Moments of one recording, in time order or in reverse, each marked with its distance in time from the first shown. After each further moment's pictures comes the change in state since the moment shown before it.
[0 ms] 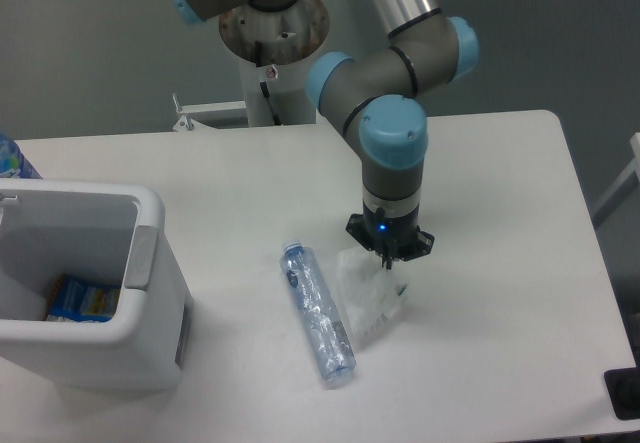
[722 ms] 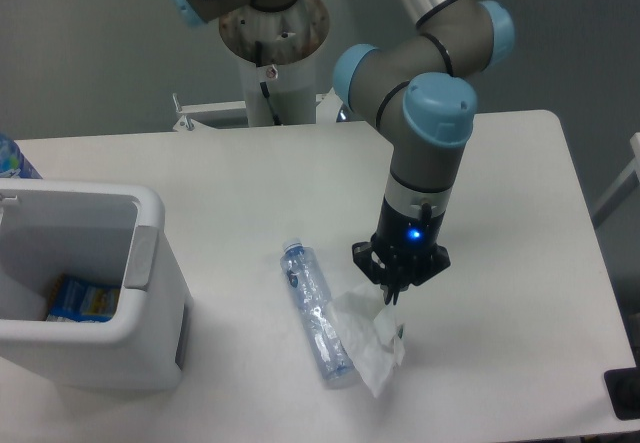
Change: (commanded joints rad) arm -0.003 0.005 0.127 0.002 -0.223 -0.330
